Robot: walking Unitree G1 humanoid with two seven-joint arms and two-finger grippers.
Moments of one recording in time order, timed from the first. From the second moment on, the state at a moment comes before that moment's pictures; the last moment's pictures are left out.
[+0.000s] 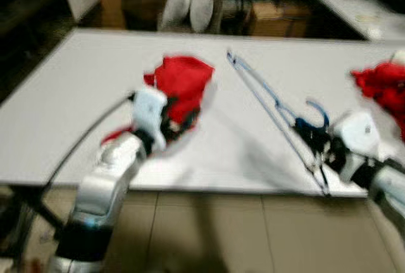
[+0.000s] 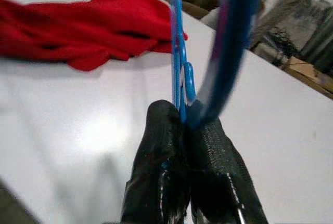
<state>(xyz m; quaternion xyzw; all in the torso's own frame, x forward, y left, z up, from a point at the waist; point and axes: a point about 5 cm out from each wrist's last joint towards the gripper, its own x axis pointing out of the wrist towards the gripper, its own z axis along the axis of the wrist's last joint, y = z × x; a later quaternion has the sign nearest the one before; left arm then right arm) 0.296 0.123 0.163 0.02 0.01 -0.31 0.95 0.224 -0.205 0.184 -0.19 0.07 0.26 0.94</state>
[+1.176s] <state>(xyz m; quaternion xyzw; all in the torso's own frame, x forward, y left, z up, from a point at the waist) 0.300 0.065 0.218 0.15 -0.03 -0.65 0.75 0.268 -0.187 0.248 -0.40 0.05 0.52 0.75</state>
